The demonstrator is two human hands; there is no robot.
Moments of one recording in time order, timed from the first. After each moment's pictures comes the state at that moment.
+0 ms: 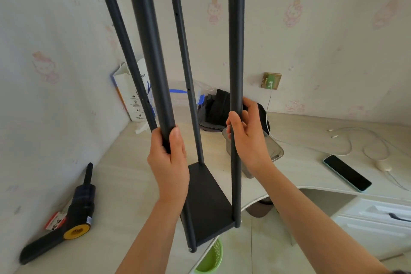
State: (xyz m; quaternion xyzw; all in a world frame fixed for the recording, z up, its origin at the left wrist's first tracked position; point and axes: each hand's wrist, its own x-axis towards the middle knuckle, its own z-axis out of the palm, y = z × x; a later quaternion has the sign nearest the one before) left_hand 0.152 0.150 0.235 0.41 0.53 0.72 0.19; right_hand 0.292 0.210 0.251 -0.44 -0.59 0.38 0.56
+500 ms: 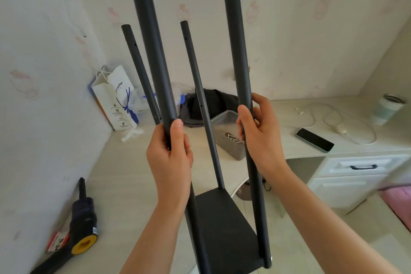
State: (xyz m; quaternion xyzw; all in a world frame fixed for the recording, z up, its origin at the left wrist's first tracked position) left_hand 0.132 0.082 0.281 0.44 0.46 0.70 0.33; right_hand 0.284 0.105 0.289 -0.48 -0.53 0.32 0.62
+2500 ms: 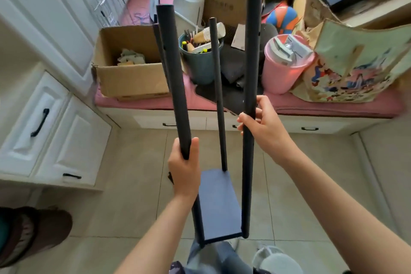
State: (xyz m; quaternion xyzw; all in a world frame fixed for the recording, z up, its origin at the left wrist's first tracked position) left_hand 0.659 -0.303 0.065 0.73 0.16 0.13 0.65; right_hand 0.710 -0.474 0.155 -0.79 0.06 0.06 0.61
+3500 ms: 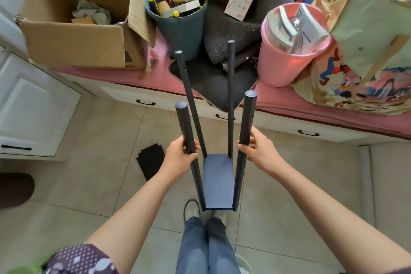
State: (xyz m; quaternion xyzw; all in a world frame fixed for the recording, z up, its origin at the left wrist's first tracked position) left_hand 0.788 -0.486 -0.092 0.80 0.19 -0.19 0.54; right_hand 0.825 -0.714 -0.064 -0.85 0.08 0.28 0.45
